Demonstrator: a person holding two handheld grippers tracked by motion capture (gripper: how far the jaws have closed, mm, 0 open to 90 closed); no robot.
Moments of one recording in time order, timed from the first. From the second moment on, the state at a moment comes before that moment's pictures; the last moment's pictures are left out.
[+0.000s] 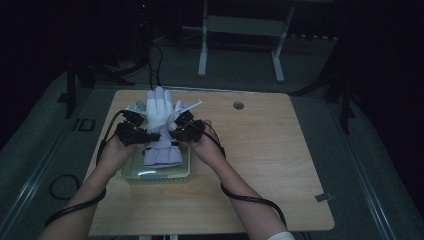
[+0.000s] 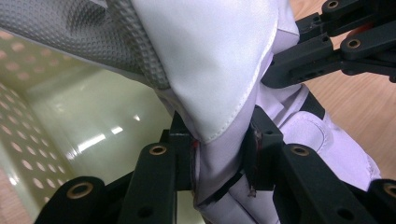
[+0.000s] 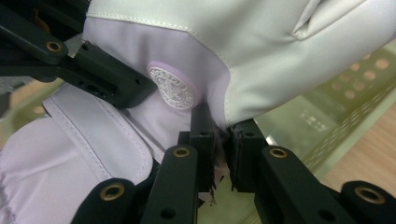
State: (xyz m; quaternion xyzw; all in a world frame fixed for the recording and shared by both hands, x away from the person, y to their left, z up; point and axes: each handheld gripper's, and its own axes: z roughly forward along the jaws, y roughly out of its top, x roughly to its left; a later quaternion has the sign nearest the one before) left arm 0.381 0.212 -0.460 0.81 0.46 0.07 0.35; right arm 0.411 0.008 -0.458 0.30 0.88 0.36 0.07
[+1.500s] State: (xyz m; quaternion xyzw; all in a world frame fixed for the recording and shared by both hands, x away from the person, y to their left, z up) left arm 0.373 0.197 -0.505 0.82 0.48 0.15 0.27; right arm 0.404 -0.008 -0.497 0.25 0.88 0.40 0.03
